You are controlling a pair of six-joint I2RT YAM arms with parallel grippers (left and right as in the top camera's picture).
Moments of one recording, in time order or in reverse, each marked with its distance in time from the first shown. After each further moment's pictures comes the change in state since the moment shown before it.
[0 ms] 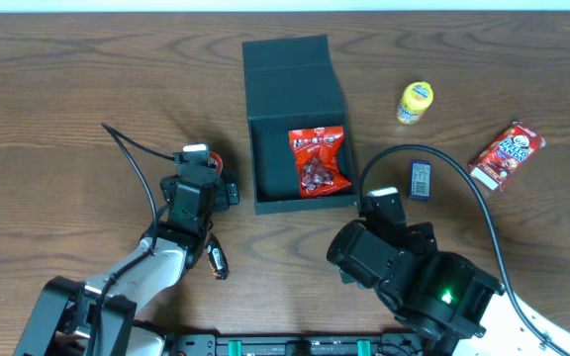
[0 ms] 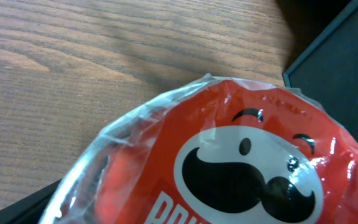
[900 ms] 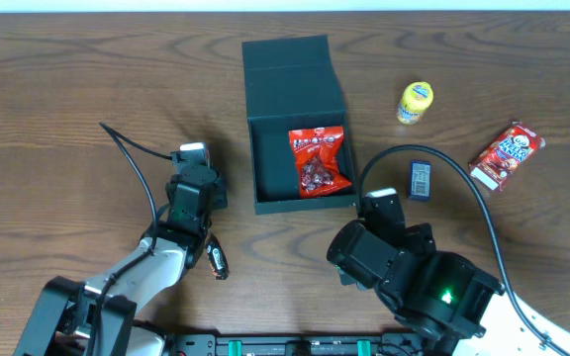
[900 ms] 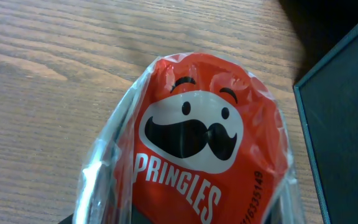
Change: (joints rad) left arm 0.000 0.000 0.000 0.017 -0.047 0.000; right arm 0.000 0.000 0.000 0.000 -0.021 0.000
